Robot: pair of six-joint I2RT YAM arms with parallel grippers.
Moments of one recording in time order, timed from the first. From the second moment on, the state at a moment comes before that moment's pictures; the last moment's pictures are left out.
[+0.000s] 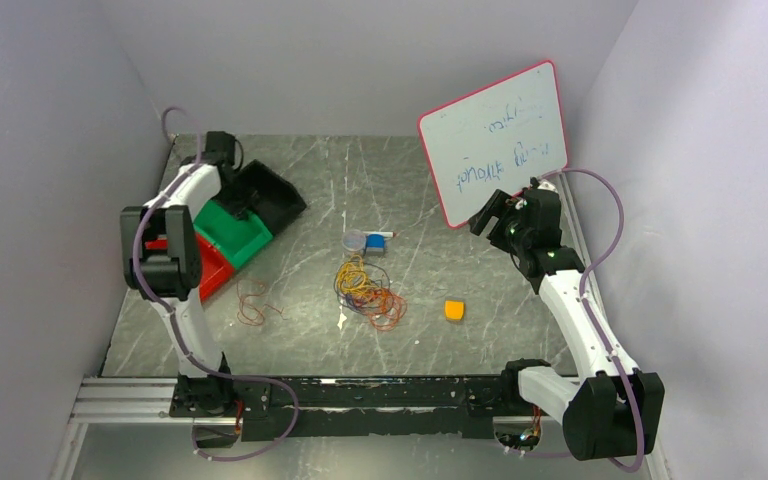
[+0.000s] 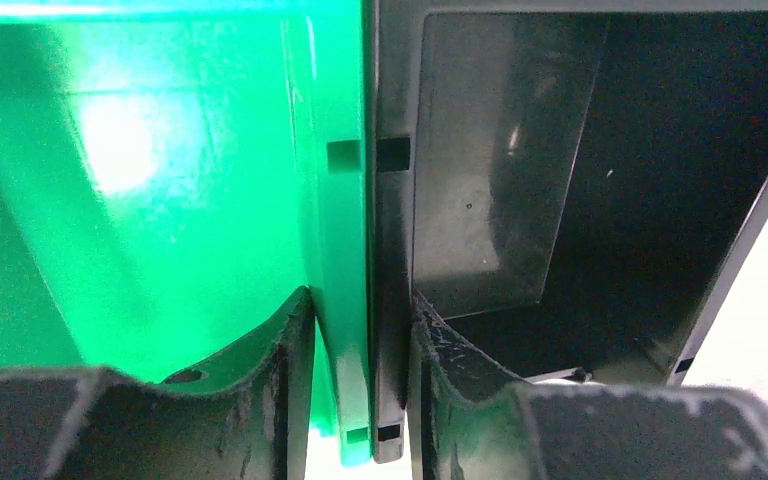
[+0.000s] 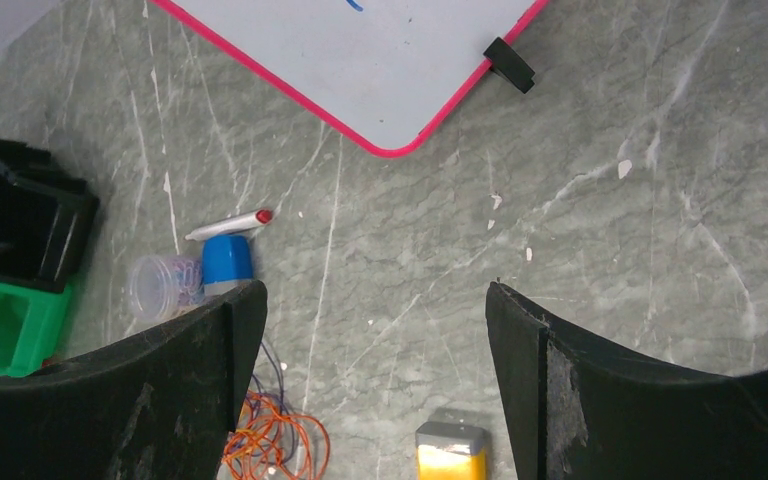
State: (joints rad) left arm 0.03 1.94 1.45 -0.67 -0.10 -0.94; right arm 0.07 1.06 0.79 -0.31 -0.07 0.52
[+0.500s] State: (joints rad) left arm -0.26 1.99 1.51 -0.62 -0.08 -0.72; right arm 0.07 1.06 0.79 -0.32 -0.07 0.52
